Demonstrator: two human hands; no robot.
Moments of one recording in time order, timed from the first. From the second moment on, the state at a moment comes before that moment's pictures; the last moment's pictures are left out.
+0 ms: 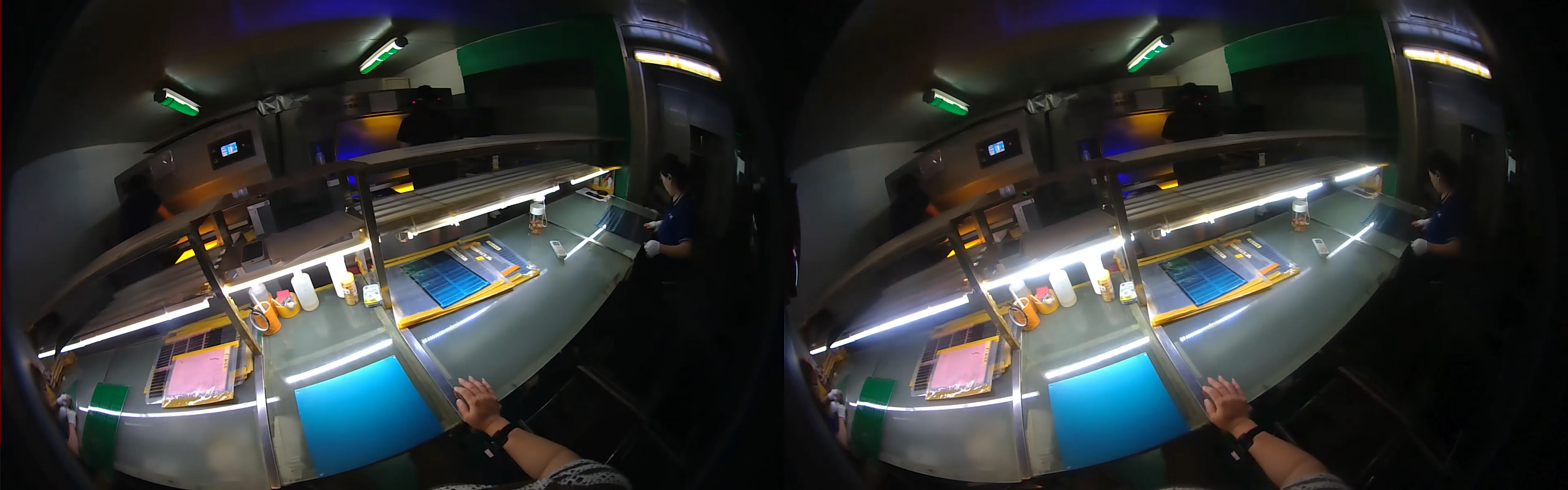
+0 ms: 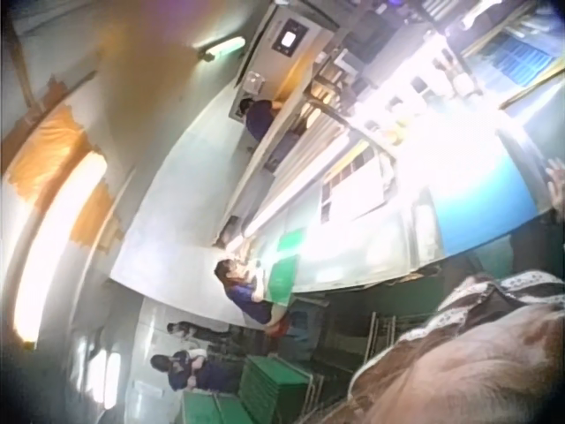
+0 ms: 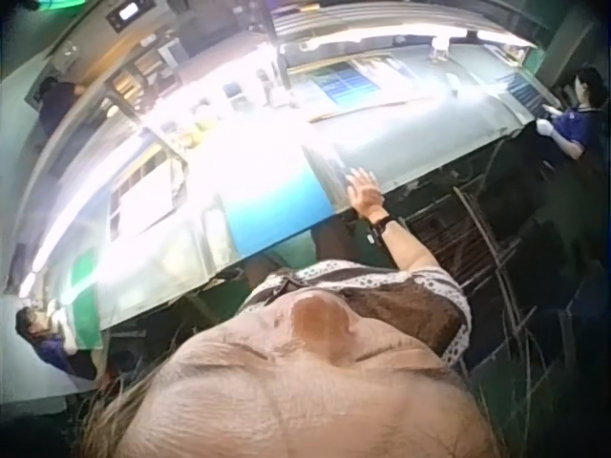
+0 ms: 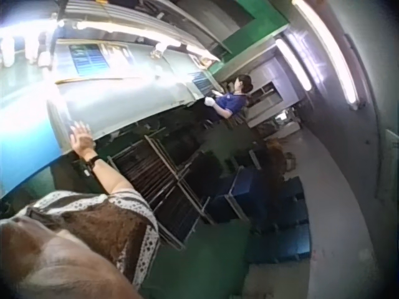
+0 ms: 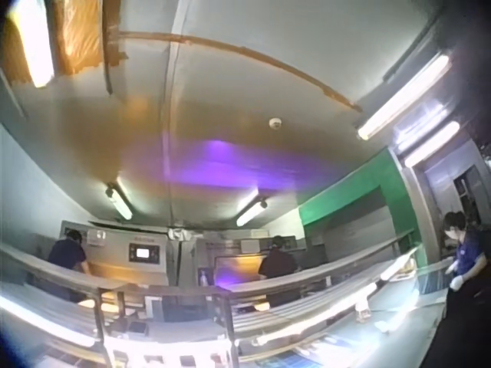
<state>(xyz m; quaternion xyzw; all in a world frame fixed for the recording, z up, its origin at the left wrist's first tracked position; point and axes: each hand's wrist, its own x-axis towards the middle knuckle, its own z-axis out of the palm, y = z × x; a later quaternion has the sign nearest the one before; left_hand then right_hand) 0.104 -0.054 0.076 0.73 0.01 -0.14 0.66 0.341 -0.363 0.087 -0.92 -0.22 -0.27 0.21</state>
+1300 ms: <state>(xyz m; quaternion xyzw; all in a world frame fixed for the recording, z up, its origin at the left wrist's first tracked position) 0.144 0.040 0.099 0.94 0.27 0.19 0.01 0.338 -0.355 0.095 -0.92 -0.21 -0.26 0.18</state>
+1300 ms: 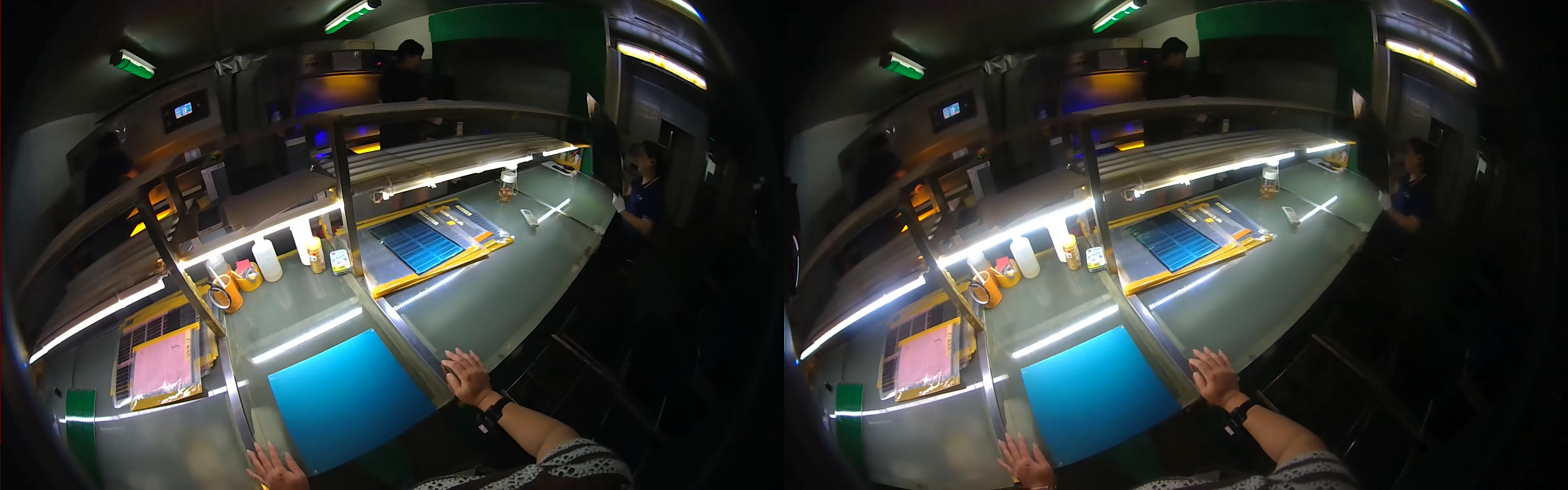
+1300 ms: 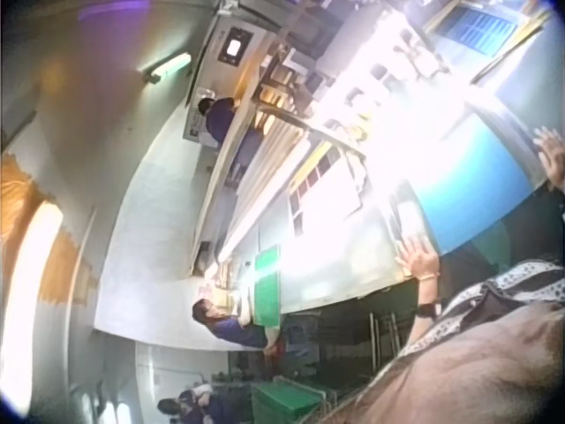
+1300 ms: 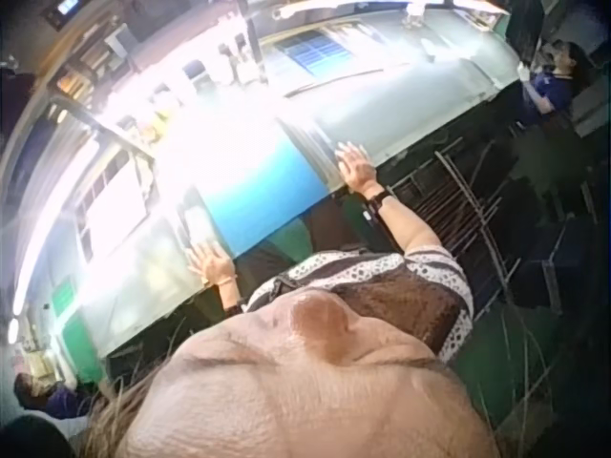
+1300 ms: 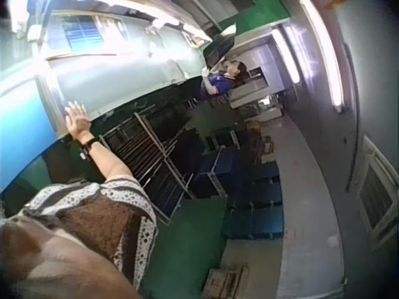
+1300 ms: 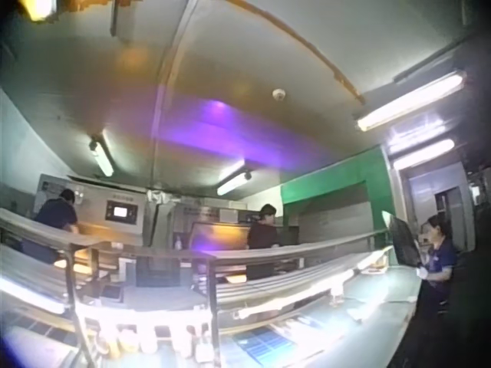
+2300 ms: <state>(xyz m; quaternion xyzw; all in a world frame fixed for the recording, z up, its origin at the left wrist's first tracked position) 0.145 0.044 0.084 0.95 0.30 0.14 -0.01 0.522 -0.578 0.196 -0.87 0.06 -0.02 0.50</state>
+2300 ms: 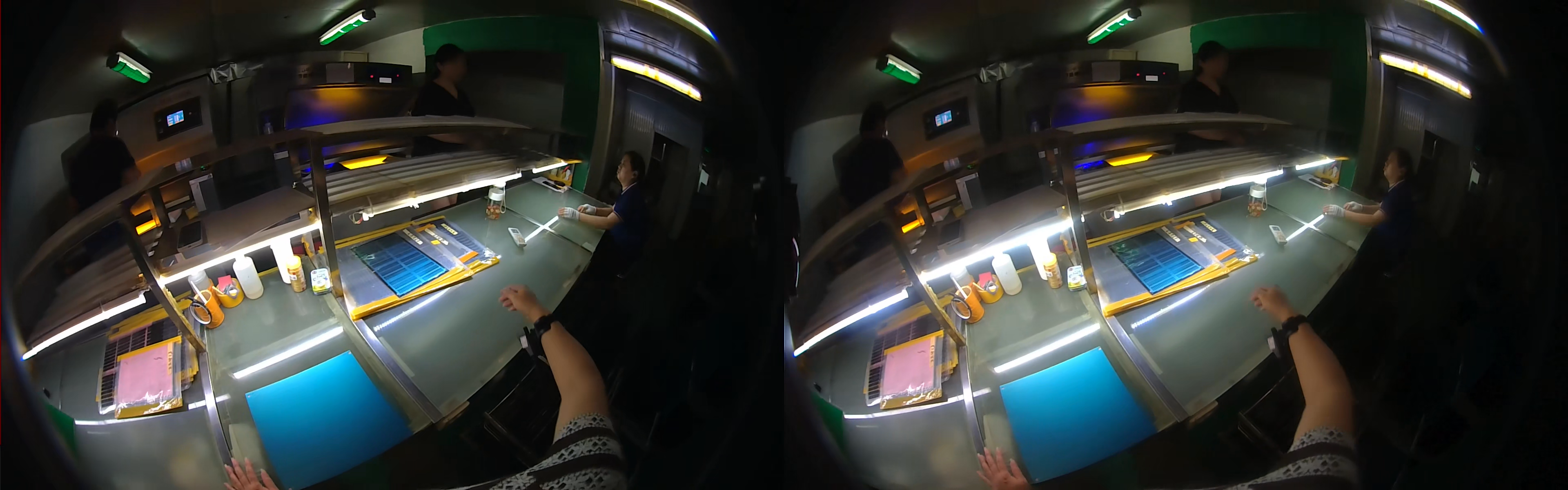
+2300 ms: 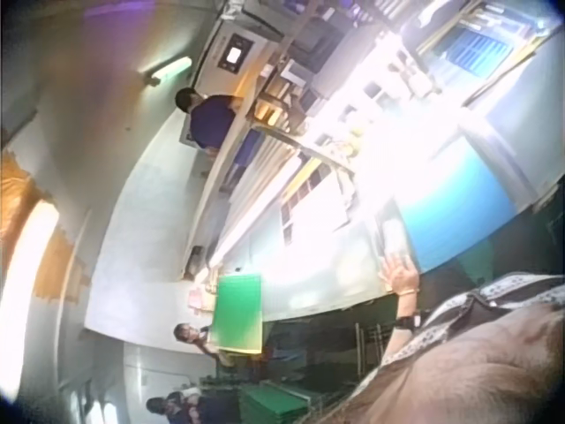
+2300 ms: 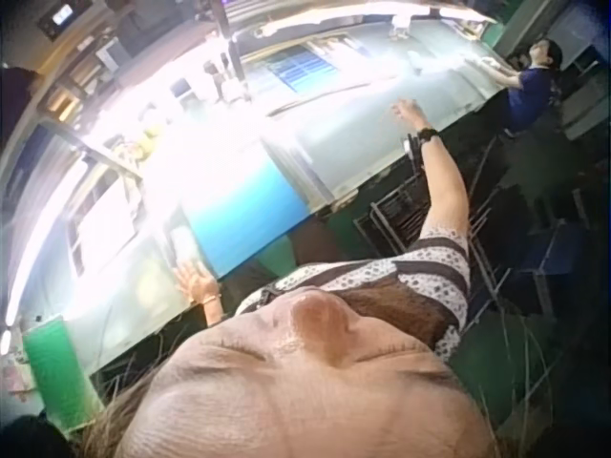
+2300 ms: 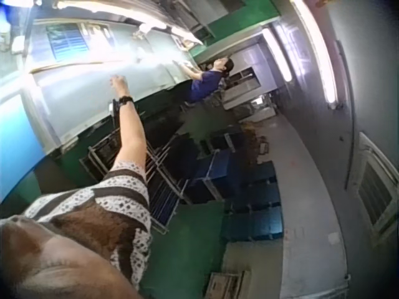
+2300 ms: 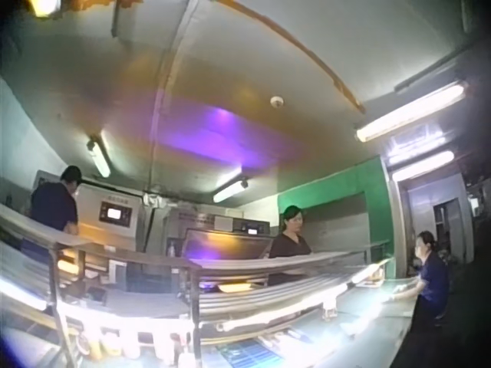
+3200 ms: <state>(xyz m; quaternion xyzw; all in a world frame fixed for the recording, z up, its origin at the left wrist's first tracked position) 0.149 0.044 0.087 0.94 0.28 0.17 -0.01 0.750 -0.320 0.299 -0.77 -0.21 -0.50 0.33</state>
